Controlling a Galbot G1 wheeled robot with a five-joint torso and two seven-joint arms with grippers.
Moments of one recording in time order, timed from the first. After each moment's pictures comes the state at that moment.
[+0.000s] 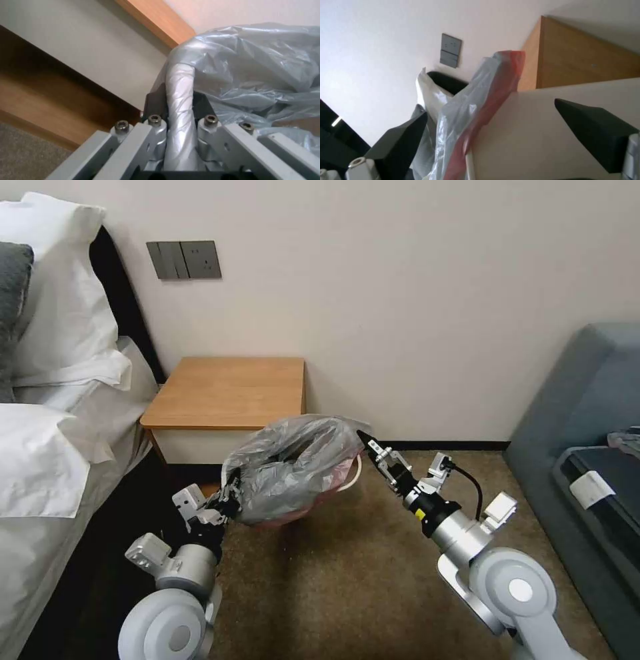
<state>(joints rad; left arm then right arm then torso) 1.52 -1.31 -0.46 -2.30 -0.92 0.18 -0.33 -1.32 1.26 0.42 2.24 1.47 -0.37 0.09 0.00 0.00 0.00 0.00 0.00</state>
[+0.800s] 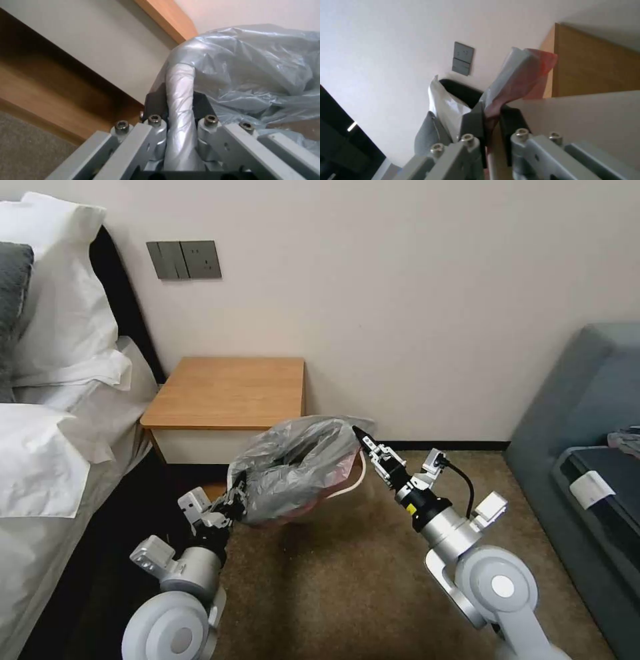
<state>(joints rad) 1.53 -1.32 -0.45 -2.29 -0.97 0.19 -0.32 -1.32 1.32 0.40 2.22 1.42 -0.33 0.02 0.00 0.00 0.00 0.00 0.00</state>
